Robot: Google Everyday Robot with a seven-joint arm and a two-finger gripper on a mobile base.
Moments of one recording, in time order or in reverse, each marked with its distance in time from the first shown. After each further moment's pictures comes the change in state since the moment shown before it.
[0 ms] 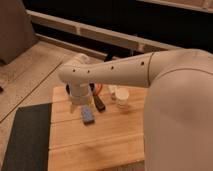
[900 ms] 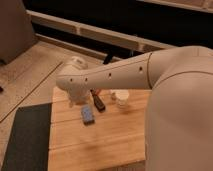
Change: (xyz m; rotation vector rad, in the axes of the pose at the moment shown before) arm -0.038 0.014 -0.004 -0.014 -0.237 -0.107
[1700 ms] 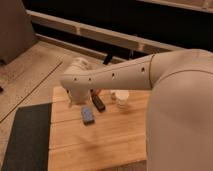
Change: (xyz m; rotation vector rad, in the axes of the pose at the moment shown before) arm -0.003 0.005 0.018 -0.075 0.022 0.007
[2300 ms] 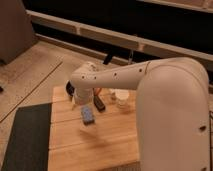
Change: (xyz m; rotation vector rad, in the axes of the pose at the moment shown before) arm 0.002 -0.016 0.063 -0.040 0.141 -0.037
